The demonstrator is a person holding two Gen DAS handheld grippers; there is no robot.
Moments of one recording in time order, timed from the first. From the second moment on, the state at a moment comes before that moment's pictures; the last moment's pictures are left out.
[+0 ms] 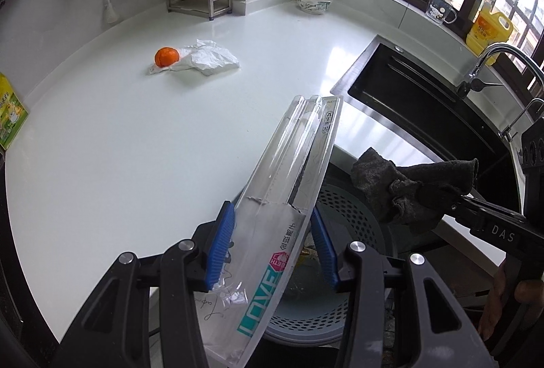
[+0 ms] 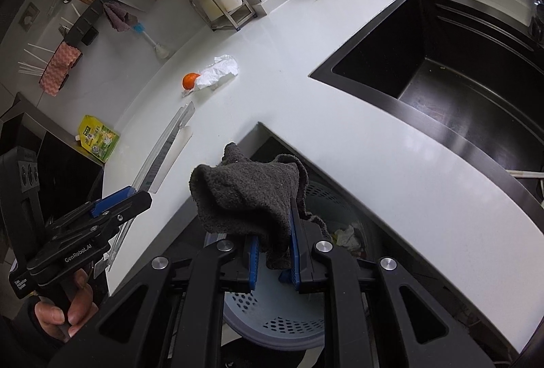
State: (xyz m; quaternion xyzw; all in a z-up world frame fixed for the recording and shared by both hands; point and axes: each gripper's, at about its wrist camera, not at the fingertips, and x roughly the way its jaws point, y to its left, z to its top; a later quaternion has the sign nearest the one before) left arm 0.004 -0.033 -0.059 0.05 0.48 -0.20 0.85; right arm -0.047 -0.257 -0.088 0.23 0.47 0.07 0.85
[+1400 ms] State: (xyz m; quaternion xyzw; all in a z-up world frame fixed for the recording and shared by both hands) left arm -0.033 -0.052 -0.145 0.06 0.59 -0.12 0.80; right arm -0.063 -0.224 -0.148 0.10 0.53 0.08 0.84
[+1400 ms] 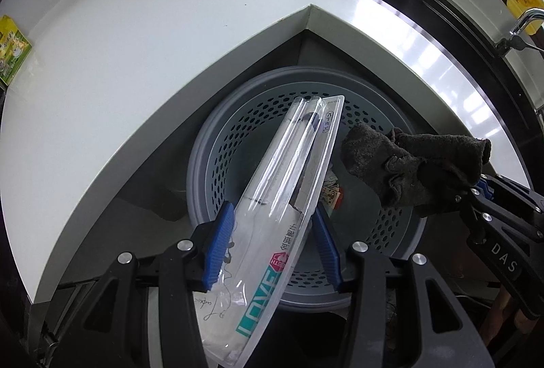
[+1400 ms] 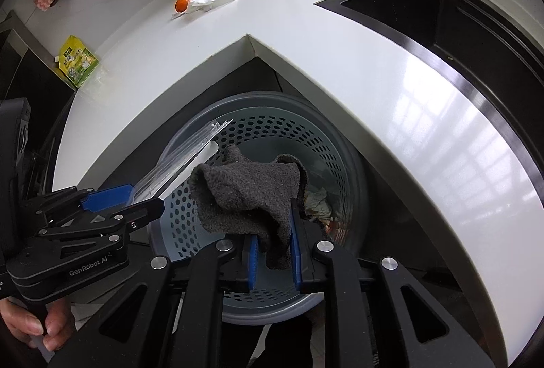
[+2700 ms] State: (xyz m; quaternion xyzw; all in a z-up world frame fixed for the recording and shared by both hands) left arm -0.024 -0.020 -0.076 0.04 0.51 -0.08 0.86; right arm -0.060 -0.231 -0.088 0.05 0.43 0.01 0.90
